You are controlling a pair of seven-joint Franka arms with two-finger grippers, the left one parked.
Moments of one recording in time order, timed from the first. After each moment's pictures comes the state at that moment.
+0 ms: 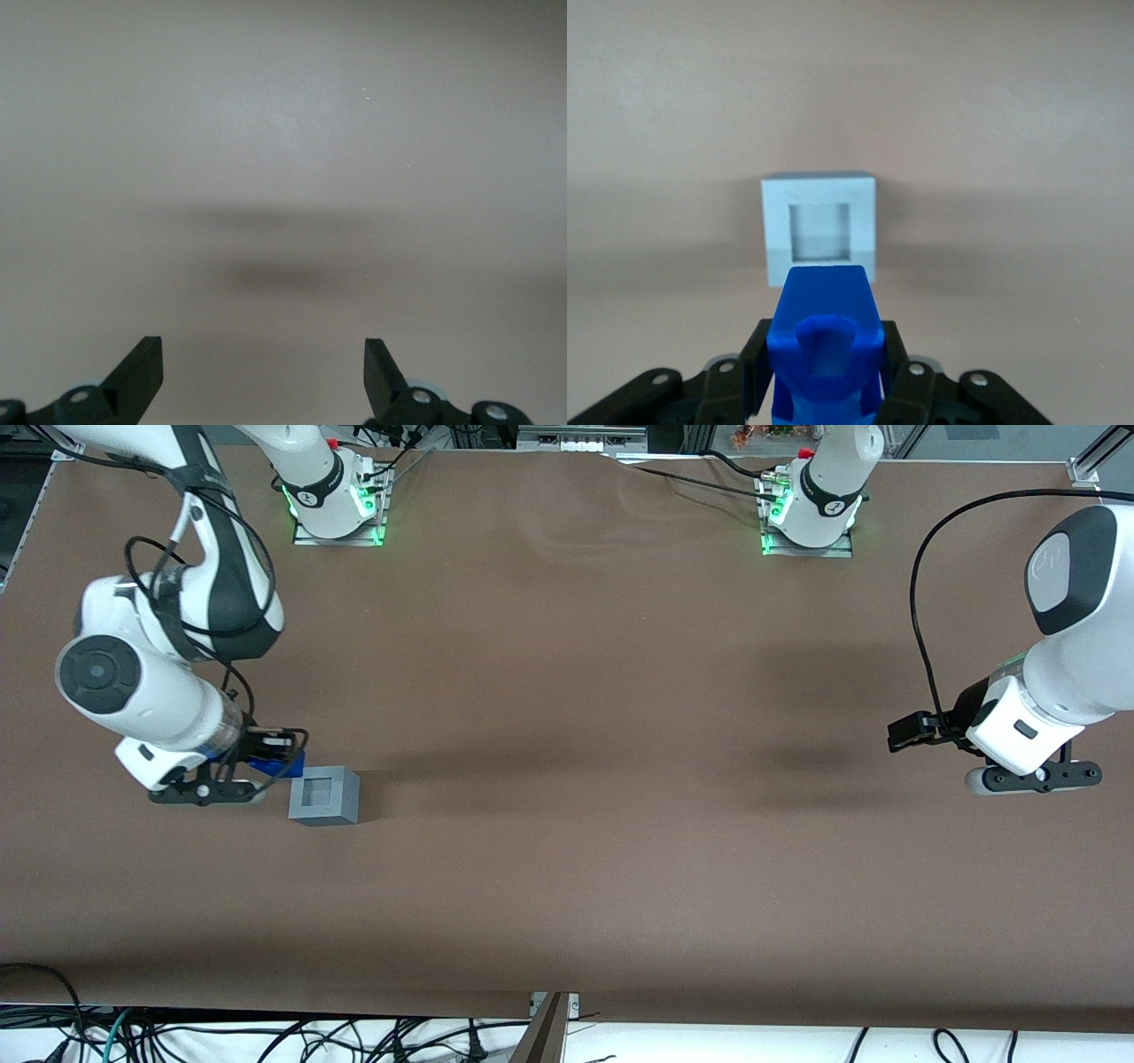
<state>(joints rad) 0.16 0.39 0.02 -1.65 -0.10 1.98 0.18</state>
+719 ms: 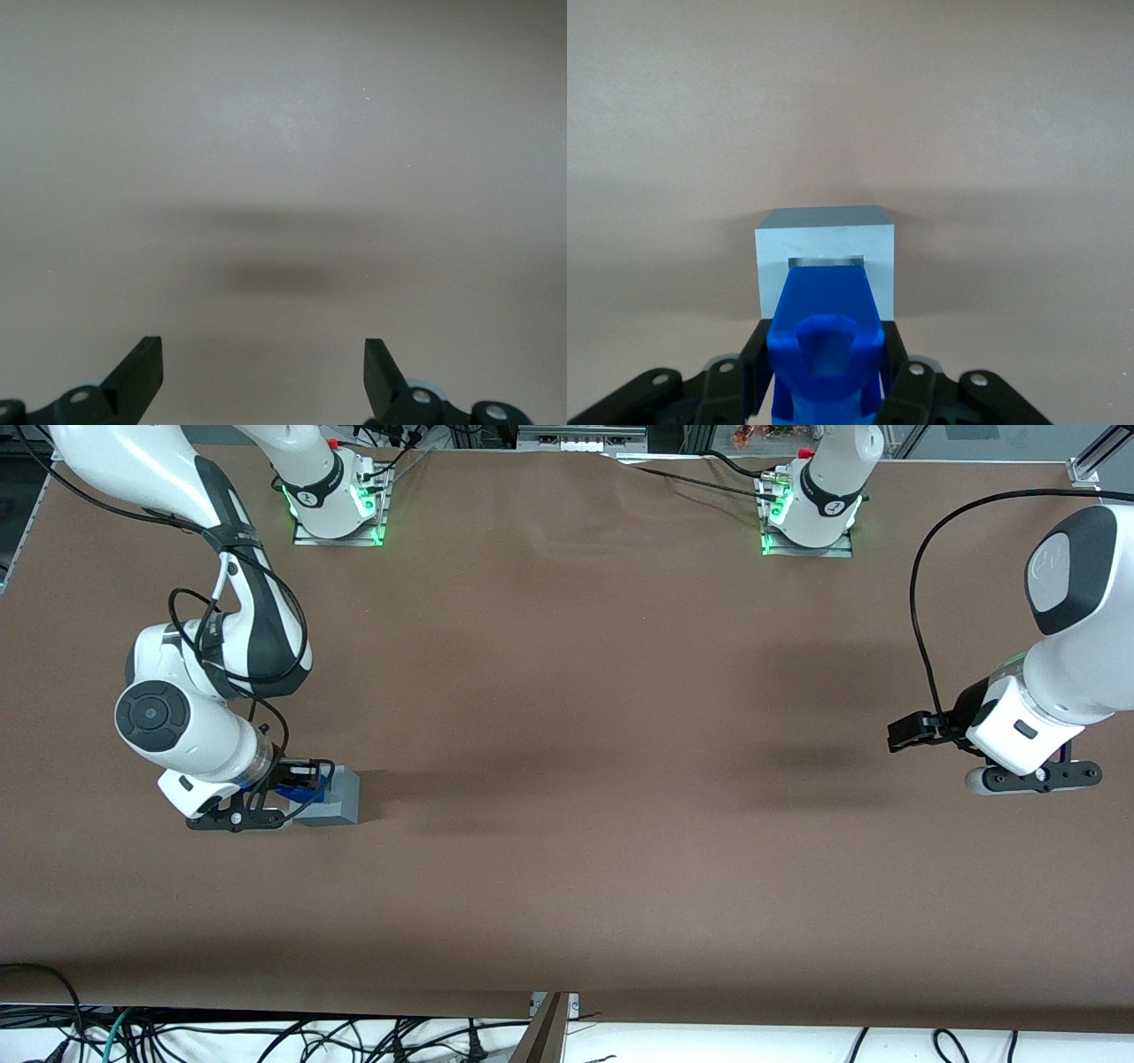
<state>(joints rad) 0.16 0.49 0.01 -1.64 -0.10 2.08 0.18</state>
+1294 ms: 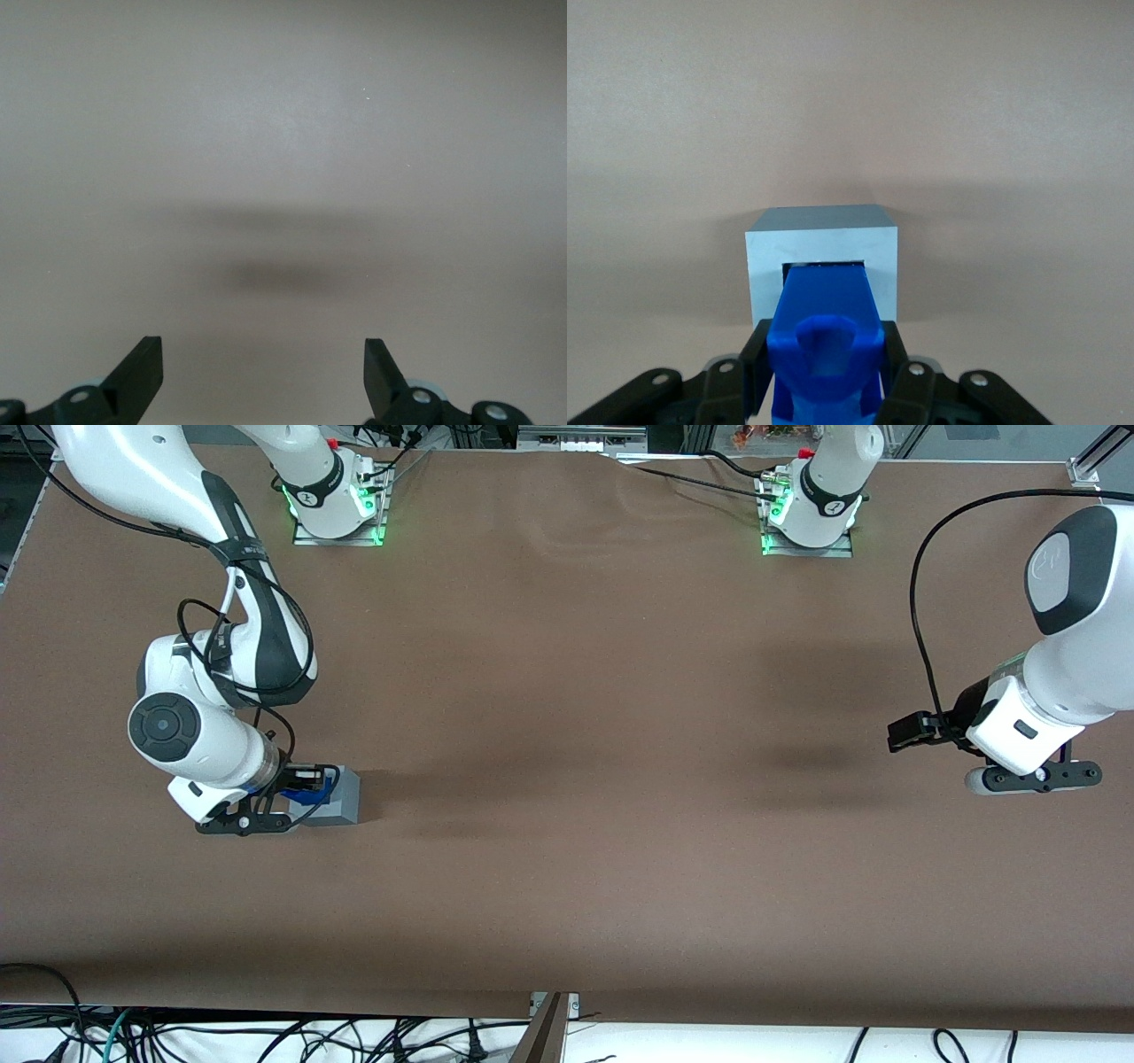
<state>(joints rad) 0.16 0.52 0.01 -1.64 -0.10 2.09 0.18</state>
